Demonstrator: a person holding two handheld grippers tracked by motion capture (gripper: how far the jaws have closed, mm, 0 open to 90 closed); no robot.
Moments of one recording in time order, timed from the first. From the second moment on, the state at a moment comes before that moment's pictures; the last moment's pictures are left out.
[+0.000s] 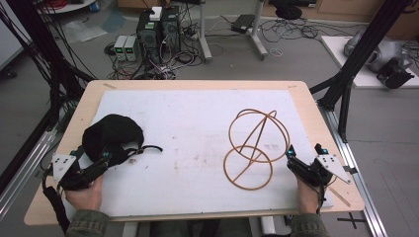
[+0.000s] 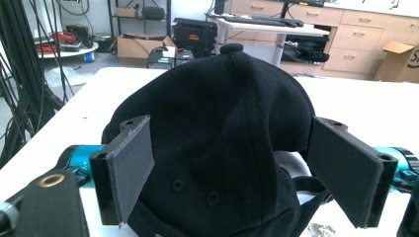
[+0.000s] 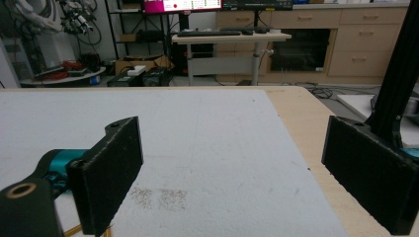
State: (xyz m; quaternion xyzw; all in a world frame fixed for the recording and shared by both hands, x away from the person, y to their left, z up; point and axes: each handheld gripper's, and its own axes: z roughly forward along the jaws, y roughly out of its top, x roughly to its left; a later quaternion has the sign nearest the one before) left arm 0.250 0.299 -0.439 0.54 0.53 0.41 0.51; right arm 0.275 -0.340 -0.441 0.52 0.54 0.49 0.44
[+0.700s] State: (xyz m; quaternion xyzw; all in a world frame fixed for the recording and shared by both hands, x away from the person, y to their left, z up) left arm 0.250 0.300 -0.439 0.54 0.53 0.41 0.51; right arm 0.276 -0.341 -0.442 0.52 0.54 0.50 0.43
